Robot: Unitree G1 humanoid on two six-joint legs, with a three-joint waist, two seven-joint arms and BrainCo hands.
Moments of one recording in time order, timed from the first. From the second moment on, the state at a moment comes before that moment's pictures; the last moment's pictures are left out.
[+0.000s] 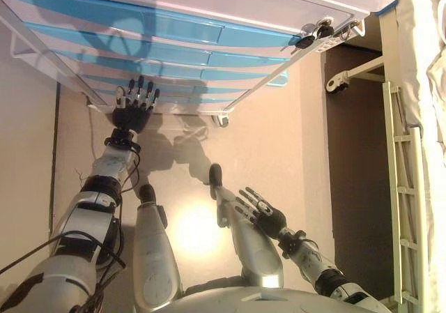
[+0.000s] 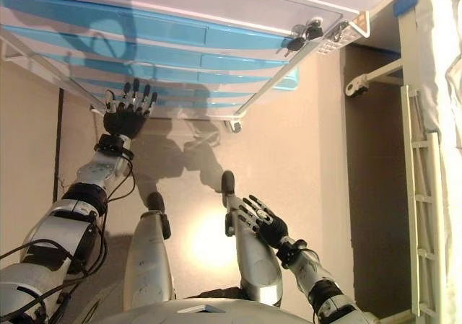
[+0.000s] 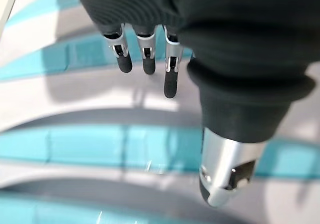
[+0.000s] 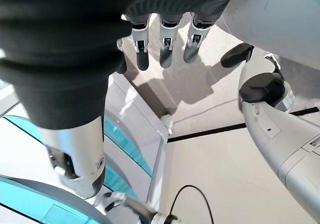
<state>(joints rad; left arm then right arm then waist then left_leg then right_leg) -0.67 0.51 -0.16 0.89 -1.77 0.08 -0.58 -0.11 -0.19 0.36 0.88 1.00 -0.02 0.68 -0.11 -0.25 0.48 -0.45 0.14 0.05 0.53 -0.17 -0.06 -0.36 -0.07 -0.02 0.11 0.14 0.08</state>
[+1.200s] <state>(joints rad) -0.65 0.44 -0.18 0.77 -1.79 -0.06 -0.55 -0.09 -0.22 0.34 0.84 1.04 -0.02 0.68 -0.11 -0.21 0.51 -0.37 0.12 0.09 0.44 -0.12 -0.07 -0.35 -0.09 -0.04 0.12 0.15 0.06</state>
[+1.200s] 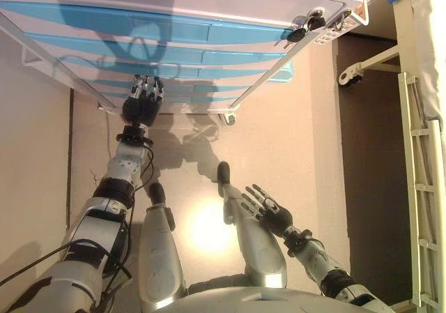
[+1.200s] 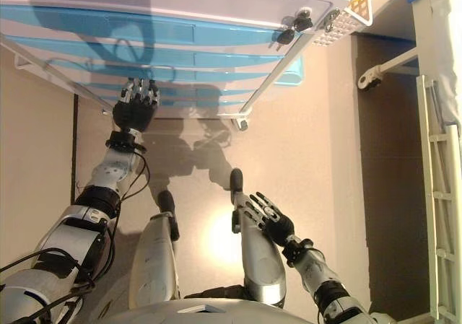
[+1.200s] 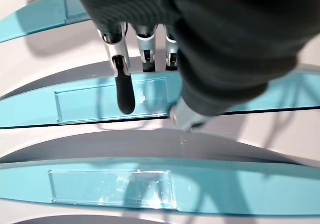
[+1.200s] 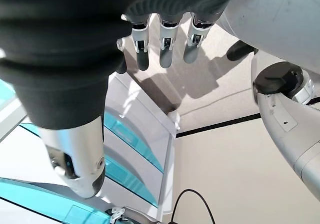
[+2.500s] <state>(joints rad) -0.29 0.32 -0.16 0.78 -1.76 0.04 -0.94 -0.10 -0.28 0.29 0.82 0.98 -0.01 0.61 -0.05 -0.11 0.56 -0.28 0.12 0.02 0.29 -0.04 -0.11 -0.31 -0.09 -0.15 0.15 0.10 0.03</state>
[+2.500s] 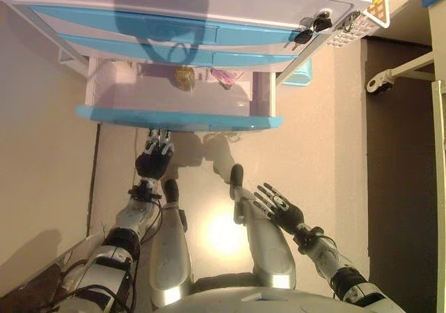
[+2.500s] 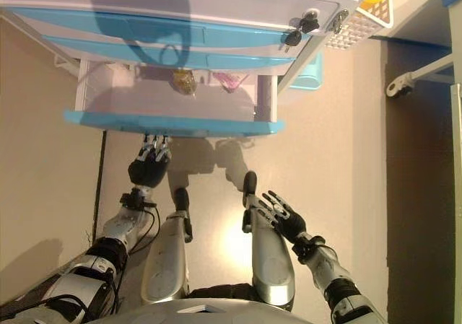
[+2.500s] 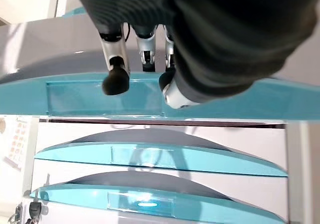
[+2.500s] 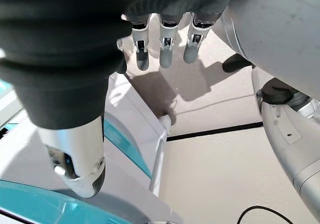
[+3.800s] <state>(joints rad) 0.06 0.25 -0.06 0.81 -1.74 0.19 -0.93 -0.05 -0.30 0.21 0.80 0.94 0.01 0.56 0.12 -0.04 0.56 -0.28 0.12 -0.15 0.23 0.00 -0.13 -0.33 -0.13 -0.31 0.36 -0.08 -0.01</state>
